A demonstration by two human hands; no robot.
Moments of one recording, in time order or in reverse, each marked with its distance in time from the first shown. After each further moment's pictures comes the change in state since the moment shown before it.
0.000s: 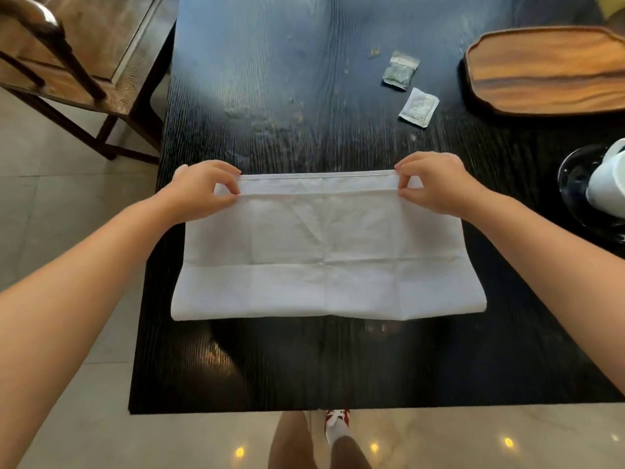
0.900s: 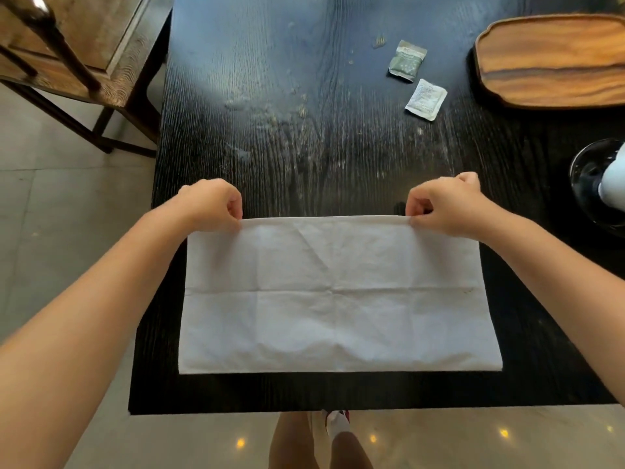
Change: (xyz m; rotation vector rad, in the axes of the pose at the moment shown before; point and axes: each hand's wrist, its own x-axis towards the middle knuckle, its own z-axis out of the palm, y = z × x) left_hand -0.012 0.026 0.004 0.159 -0.271 -0.209; right_hand -0.027 -0.012 0.006 -0.039 -0.174 0.110
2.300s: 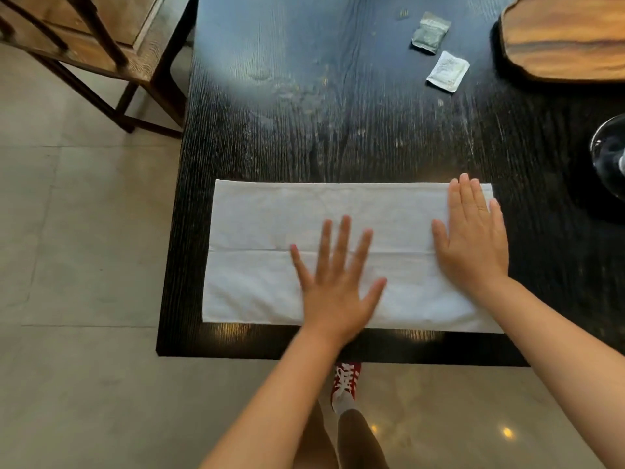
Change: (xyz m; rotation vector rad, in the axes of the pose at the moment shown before) left_hand -0.100 0.130 0.179 -0.015 0.534 0.142; right_hand -0.067 0.000 0.101 -0.143 0.358 0.219
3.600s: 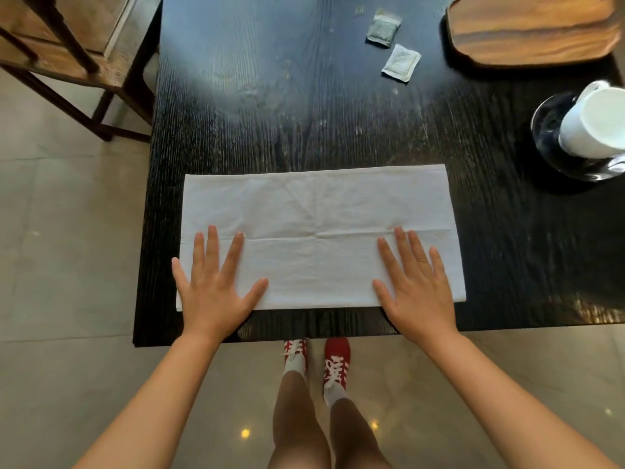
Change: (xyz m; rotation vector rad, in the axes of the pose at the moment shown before) left_hand -0.043 -0.109 -0.014 0.074 -0.087 -0.204; right_hand -0.105 -0.020 0.013 0.007 -0.126 -0.133
